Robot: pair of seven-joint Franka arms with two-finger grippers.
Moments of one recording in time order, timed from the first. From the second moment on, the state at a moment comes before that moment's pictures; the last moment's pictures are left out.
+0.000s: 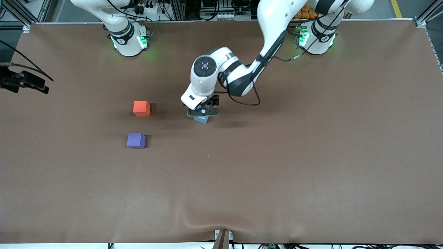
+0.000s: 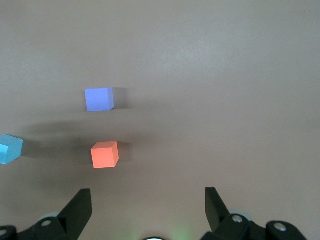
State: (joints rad) left arm -0.85 0.70 -0.07 -1.32 -0.11 2.09 -0.95; right arm 0.04 0.03 -0.12 -1.56 0.00 1.48 -0.04
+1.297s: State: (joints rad) left arm -0.08 0.21 -0.04 -1.50 0.01 1.57 -0.14; right arm 0.53 0.24 -0.10 -1.61 0.14 1.71 0.61
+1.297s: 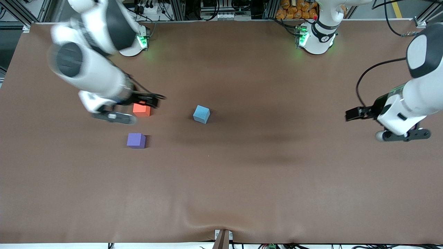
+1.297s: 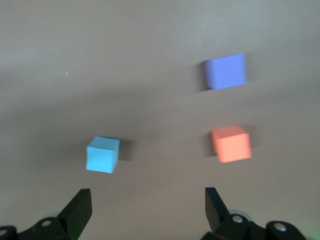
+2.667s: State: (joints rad) left arm -0.10 -0.04 0.00 -1.57 0.00 1.41 -0.11; right arm 0.79 0.51 -0.10 -1.85 0.17 2.26 0.81
